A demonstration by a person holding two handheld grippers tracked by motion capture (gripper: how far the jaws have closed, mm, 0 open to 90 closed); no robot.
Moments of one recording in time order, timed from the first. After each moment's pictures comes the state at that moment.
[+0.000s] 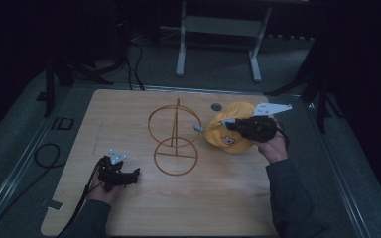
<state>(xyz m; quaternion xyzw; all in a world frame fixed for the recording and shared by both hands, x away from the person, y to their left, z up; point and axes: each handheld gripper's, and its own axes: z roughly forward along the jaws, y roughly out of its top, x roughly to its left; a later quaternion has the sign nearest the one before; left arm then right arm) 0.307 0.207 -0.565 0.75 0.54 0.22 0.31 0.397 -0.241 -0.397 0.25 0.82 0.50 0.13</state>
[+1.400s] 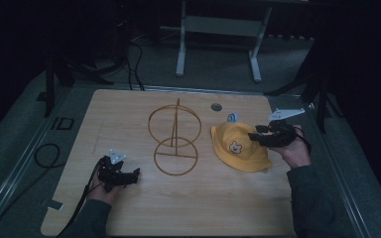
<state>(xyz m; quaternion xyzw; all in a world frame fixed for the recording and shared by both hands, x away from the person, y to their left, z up) 0.307 0.207 -0.565 0.75 0.54 0.22 0.31 0.400 -0.298 -0.415 0.34 0.85 0.37 0.16</state>
